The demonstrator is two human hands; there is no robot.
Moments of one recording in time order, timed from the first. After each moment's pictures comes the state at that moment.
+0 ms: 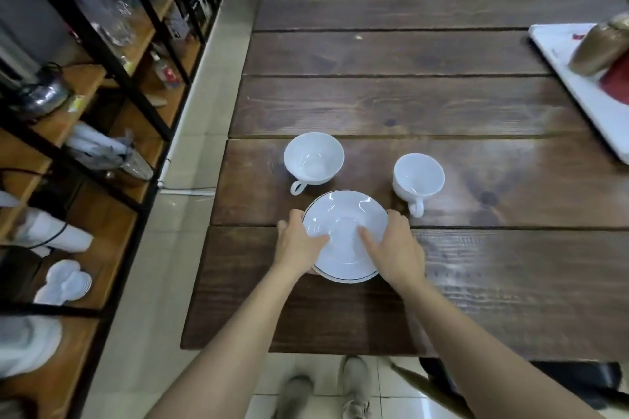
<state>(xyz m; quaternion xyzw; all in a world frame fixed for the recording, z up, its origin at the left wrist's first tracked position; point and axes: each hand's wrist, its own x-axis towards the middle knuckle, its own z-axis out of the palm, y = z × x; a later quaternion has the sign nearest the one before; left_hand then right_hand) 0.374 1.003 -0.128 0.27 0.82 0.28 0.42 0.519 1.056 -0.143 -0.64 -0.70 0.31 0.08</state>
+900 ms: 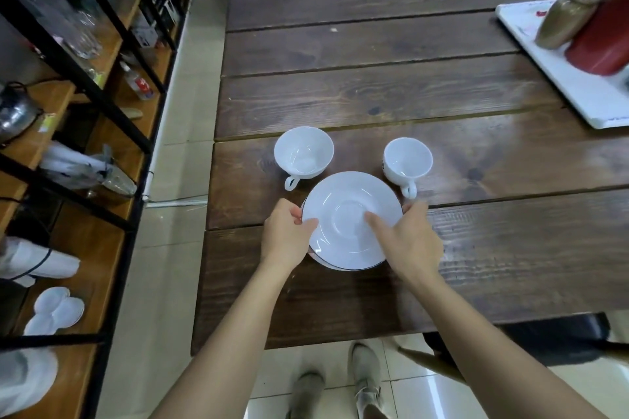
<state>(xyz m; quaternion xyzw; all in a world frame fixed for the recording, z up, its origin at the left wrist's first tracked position) 0.363 0.995 -0.105 0.33 0.81 0.33 0.37 0.524 1.034 -0.110 -0.73 -0.59 0.32 0.16</state>
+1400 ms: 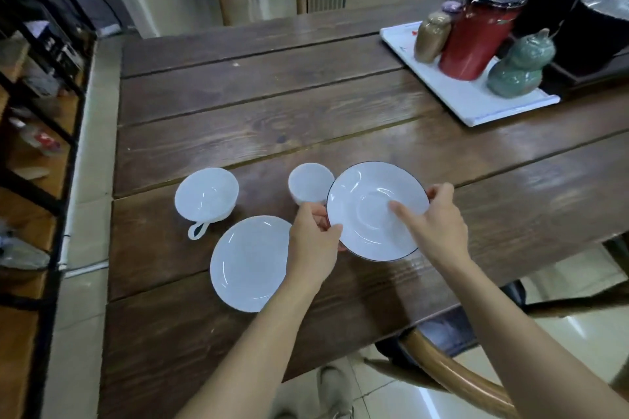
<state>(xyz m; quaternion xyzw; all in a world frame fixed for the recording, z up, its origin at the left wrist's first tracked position) 0.505 1.052 -0.076 0.39 0.67 0.41 0.48 0.670 1.083 -0.074 -0.76 -0.53 0.27 0.25</state>
